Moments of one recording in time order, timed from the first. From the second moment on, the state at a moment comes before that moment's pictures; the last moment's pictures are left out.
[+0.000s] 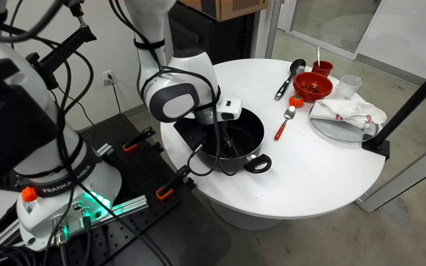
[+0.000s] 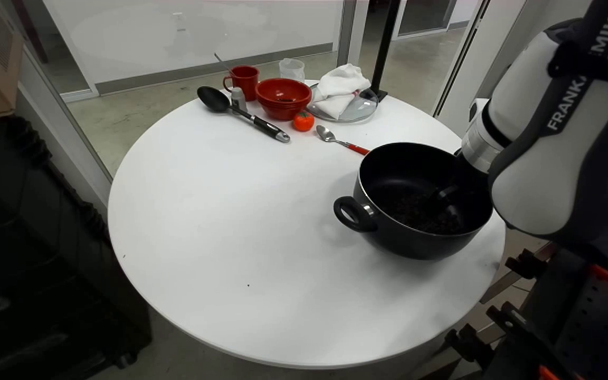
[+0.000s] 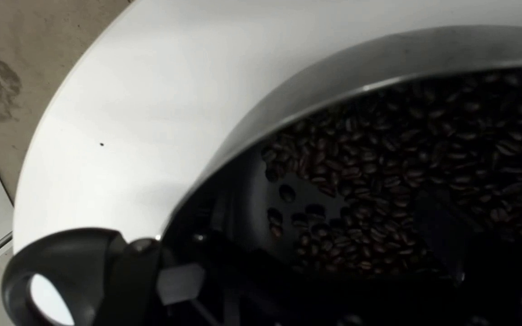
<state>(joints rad) 0.27 0.58 -0.33 -2.77 0.20 3.46 -0.04</state>
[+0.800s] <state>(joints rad) 0.27 0.38 -0.33 -2.72 0.21 3.25 0.01</state>
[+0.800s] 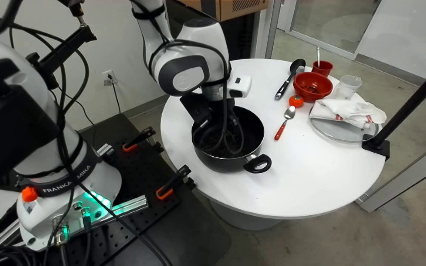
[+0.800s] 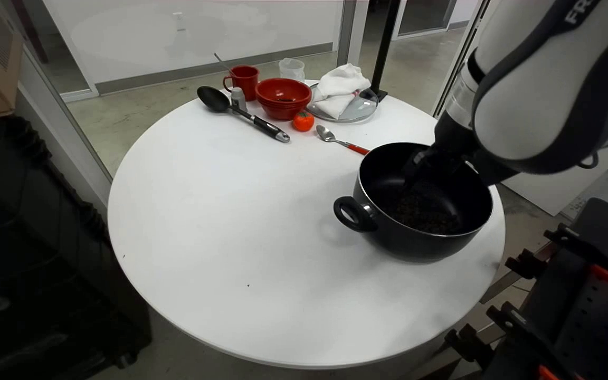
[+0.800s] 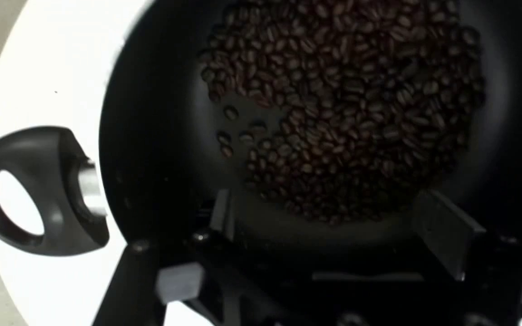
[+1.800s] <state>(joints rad) 0.57 0.51 -0.64 -2.30 0.21 3.12 0.18</state>
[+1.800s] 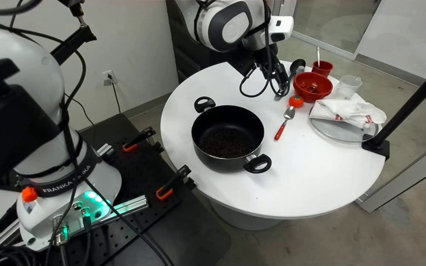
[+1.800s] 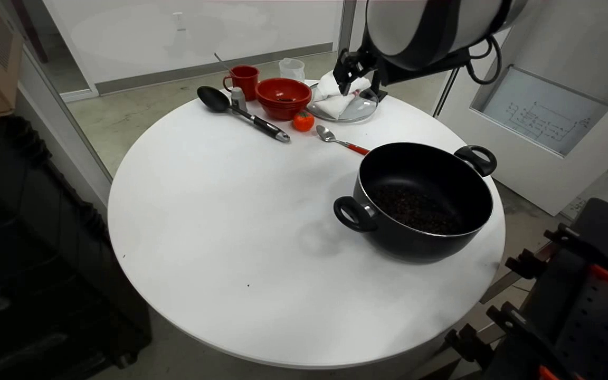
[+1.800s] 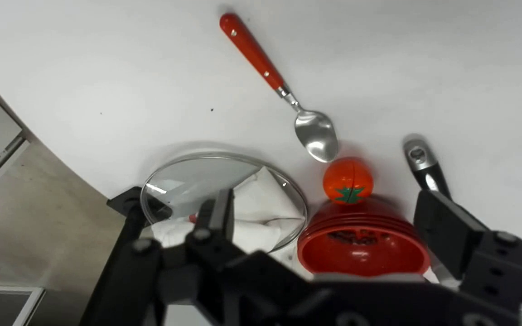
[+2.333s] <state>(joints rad) 0.56 0.57 -0.66 -2.24 0.08 2.98 0.22</state>
